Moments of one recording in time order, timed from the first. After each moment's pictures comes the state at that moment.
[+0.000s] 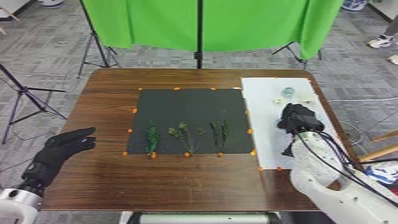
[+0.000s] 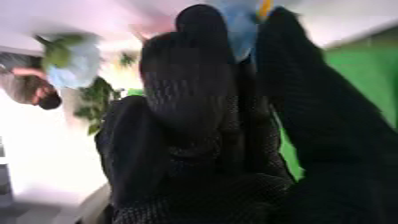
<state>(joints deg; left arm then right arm) 130.5 -65.0 -115.0 -118.7 70.1 -11.0 -1.1 -82.2 -41.6 52.3 -102.6 -131.4 10.2 45.3</state>
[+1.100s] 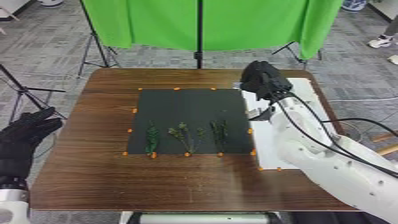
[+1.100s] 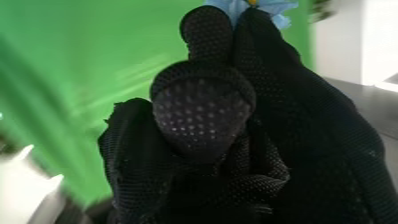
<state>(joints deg) 132.6 -60.6 -112.6 -118.6 56.7 11.2 14.8 -57.5 -43.0 36.0 -104.4 -114.1 18.4 27.4</state>
